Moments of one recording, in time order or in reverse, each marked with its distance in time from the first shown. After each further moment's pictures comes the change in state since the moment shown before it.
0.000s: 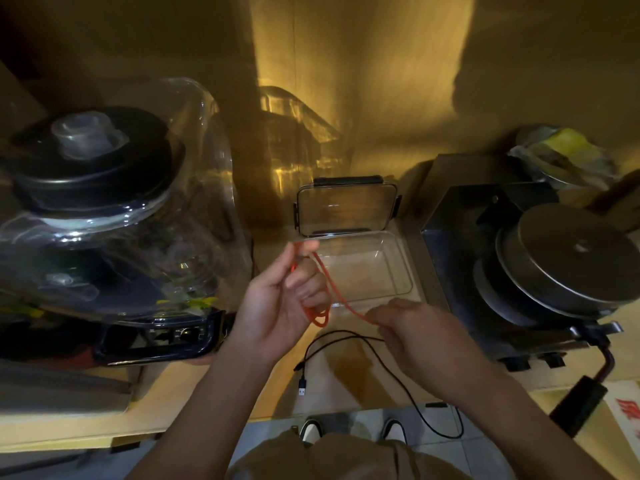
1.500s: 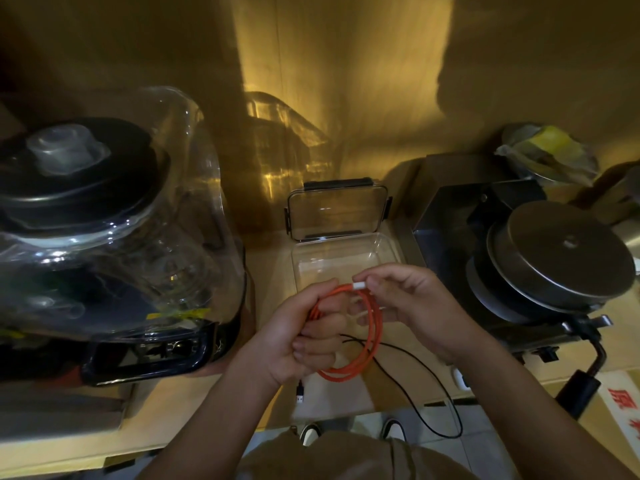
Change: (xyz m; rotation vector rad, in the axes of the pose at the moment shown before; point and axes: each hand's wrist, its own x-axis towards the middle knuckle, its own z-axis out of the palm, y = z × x) left_hand 0.011 -0.014 -0.011 0.057 -0.213 -0.613; right_hand 0.032 0.022 0.002 1.389 0.040 0.128
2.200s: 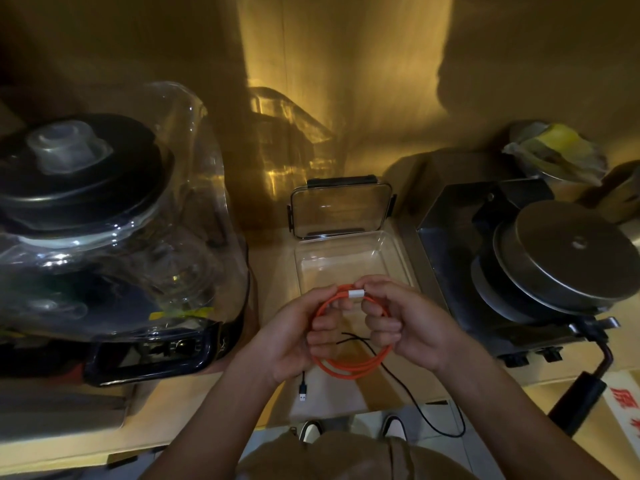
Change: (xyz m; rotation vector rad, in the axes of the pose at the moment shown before) left_hand -0.002 -0.001 -0.003 0.115 0.421 0.139; right_hand 0.013 0.014 0.016 0.511 0.056 0.420
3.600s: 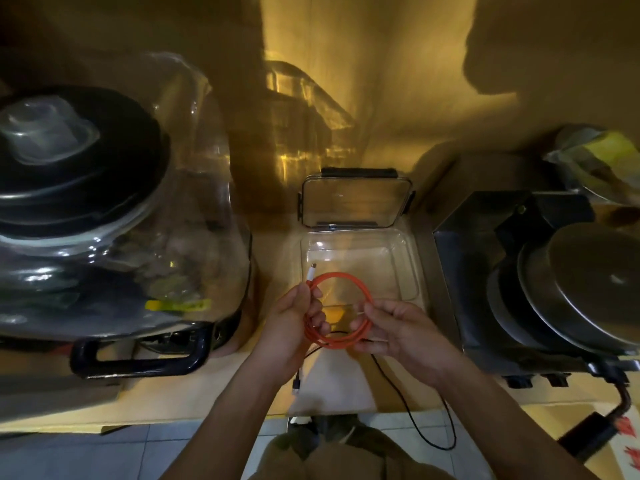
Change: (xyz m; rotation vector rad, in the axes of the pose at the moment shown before) left_hand 0.036 -0.016 -0.031 -0.029 0.482 0.373; right_hand 0.030 0.013 -0.029 -0.261 0.069 0.047
